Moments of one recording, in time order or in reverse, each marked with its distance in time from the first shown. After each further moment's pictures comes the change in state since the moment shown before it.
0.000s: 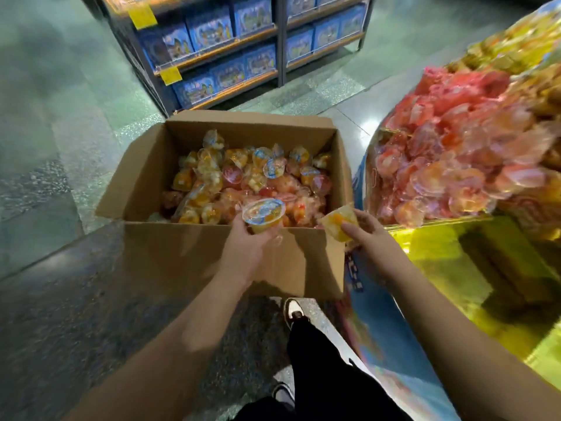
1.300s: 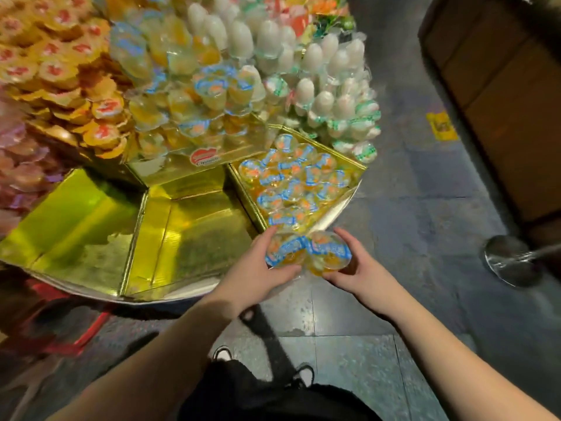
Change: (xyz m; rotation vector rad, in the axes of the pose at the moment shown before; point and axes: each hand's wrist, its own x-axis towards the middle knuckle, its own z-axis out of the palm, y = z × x) left_hand -0.521 -0.181 0.532 0.840 -1.209 0.306; right_hand -0.569 0.282 -0.522 0.104 0.633 0.039
